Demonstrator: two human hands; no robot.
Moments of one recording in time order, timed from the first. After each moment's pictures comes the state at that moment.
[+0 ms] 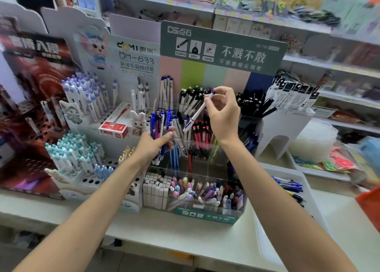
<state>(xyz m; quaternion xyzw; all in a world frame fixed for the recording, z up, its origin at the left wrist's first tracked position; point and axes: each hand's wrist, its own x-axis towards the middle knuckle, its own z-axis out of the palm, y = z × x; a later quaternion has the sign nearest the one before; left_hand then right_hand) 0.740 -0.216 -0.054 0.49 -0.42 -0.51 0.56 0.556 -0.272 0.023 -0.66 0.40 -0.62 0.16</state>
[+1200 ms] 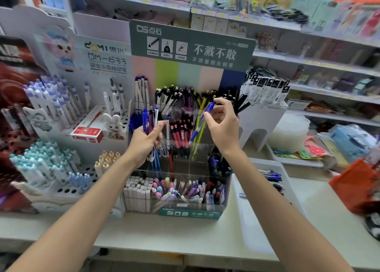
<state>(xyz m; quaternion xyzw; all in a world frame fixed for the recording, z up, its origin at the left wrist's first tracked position) 0.704 -0.235 -0.044 0.48 -0.48 -0.47 0.57 0.490 -0.260 0.003 -0.66 0.47 -0.57 0.14</state>
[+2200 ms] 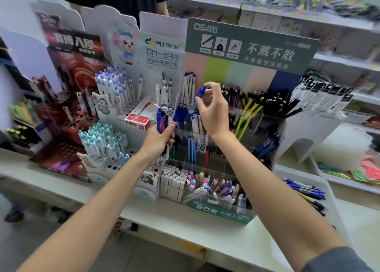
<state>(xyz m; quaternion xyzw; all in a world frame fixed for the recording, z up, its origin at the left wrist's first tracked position) 0.764 -0.192 -0.049 0.55 -0.41 -0.44 0.58 0.616 -0.282 0.006 -0.75 0.36 -0.55 0.10</state>
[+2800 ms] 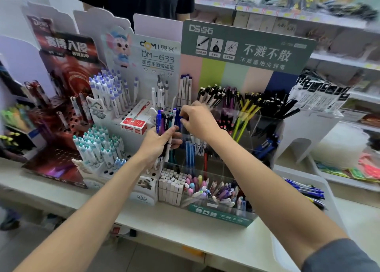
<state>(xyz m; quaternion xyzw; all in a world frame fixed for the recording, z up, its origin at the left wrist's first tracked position) 0.764 -0.203 -0.053 0.51 -0.37 -0.50 0.60 0.630 -0.294 -0.001 -0.89 0.39 -0.22 0.00</state>
